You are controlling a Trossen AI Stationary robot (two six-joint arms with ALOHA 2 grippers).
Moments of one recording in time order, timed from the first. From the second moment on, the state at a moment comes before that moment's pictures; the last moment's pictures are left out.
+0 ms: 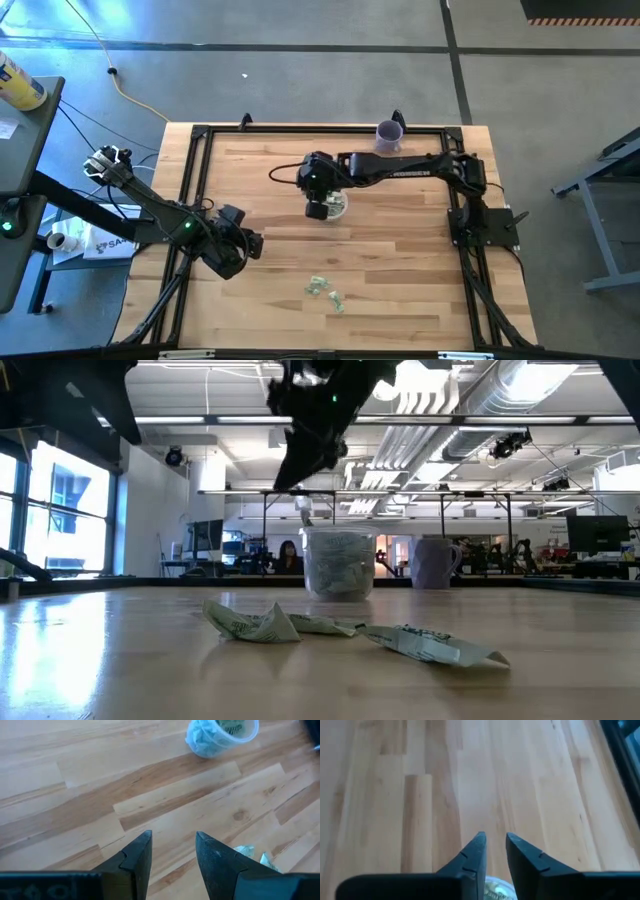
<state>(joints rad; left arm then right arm) -0.63 1.22 0.95 -0.99 -0.63 -1.75 -0.11 1.98 1.68 -0.59 0.07 -0.05</state>
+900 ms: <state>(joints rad) -0.63 1.22 0.95 -1.00 -0.65 -1.76 -0.12 1.94 1.68 -0.71 0.05 -0.03</state>
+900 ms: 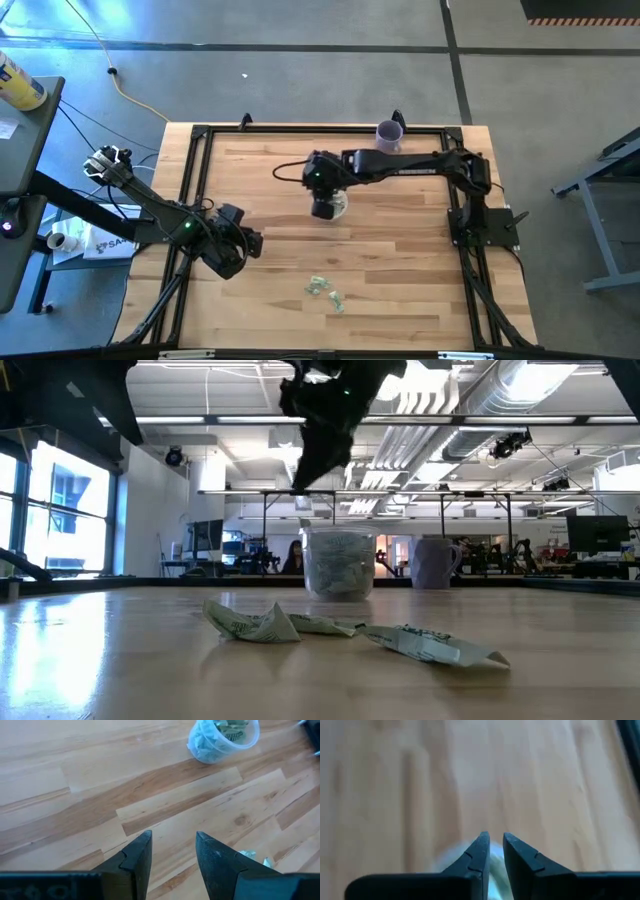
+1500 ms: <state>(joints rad) -0.63 1.22 0.95 -1.03 -0.69 -1.76 -0.14 2.03 1.68 -0.78 0.05 -0.03</state>
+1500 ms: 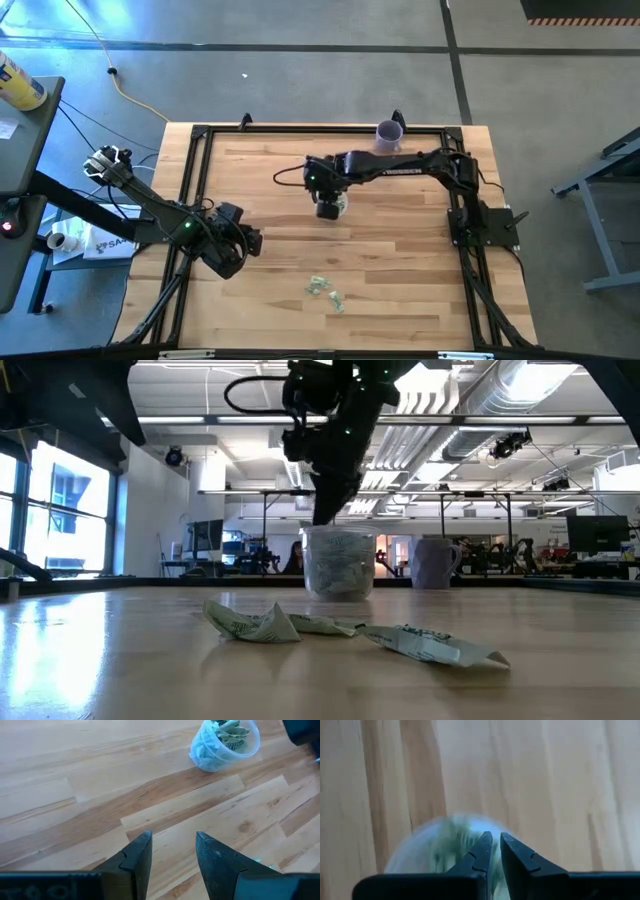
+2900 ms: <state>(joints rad) -0.63 1.23 0.95 -1.01 -0.59 -1.62 0.39 1.99 1.21 -0.10 0.11 0.30</state>
